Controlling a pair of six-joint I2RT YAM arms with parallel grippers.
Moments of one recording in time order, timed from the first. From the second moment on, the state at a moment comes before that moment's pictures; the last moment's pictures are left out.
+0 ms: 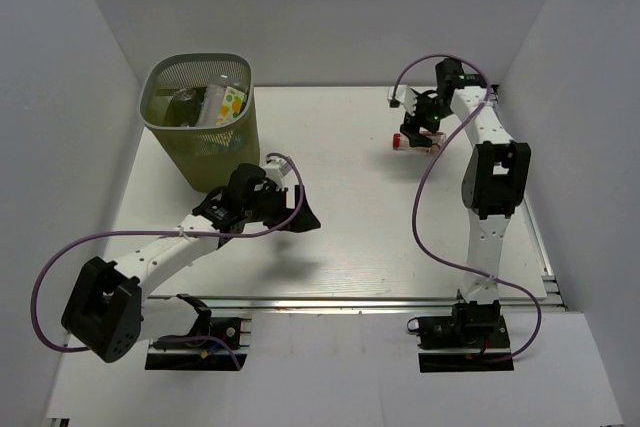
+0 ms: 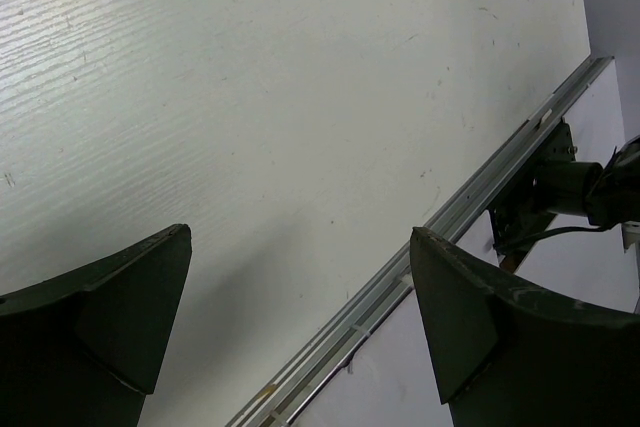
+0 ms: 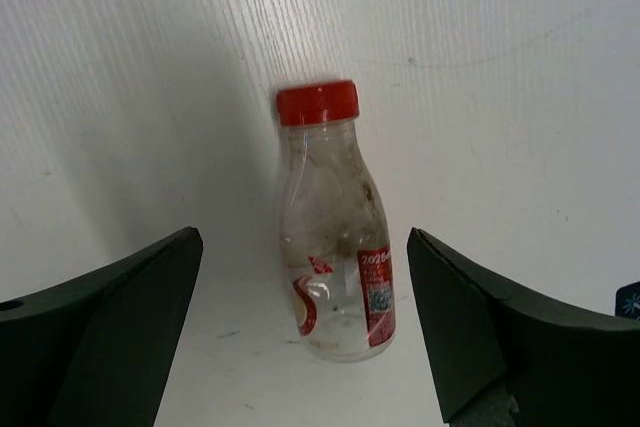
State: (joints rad) left arm -0.57 1.22 0.70 -0.14 0.42 -0.48; right arm 0.07 2.25 2.08 -1.04 -0.49 -1.26
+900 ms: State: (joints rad) left arm -0.68 1.25 0.74 -0.22 0.30 -0.54; right arm 0.14 2.42 2.10 -0.95 -0.43 -1.33
